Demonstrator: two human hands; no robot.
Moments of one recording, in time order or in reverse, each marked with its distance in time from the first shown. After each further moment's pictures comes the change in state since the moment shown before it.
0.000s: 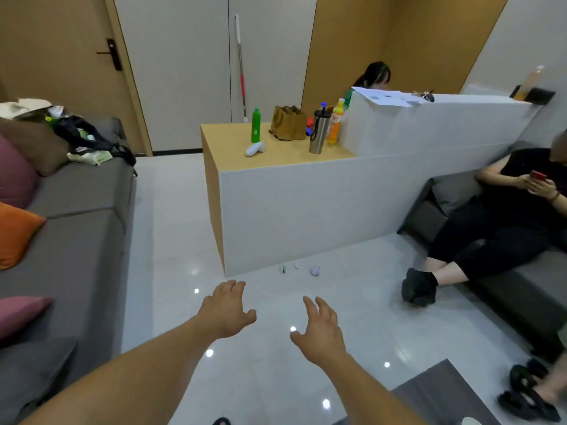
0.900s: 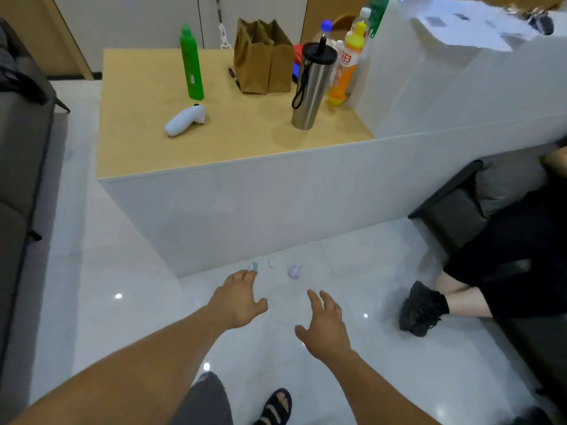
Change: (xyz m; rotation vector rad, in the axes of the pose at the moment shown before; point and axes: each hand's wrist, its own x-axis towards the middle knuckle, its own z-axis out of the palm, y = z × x) left_hand 0.497 0.145 0.004 -0.134 -0.265 -0.054; right_hand 0.467 0.141 -0.088 -0.076 -0.255 0.105
